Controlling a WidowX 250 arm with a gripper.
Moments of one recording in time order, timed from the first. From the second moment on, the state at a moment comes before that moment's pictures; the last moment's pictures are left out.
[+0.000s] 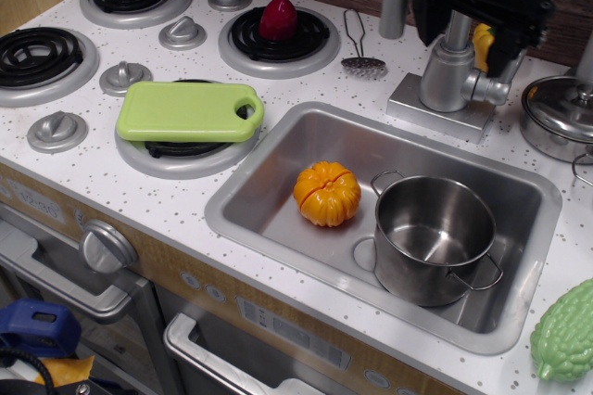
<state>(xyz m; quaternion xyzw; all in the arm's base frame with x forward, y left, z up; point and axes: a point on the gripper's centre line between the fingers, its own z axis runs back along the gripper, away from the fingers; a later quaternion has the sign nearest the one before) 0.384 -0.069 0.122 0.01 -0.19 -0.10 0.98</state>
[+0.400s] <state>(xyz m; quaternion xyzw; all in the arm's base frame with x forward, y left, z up) 0.393 -0.039 0.124 0.02 -0.20 -0.12 0.97</state>
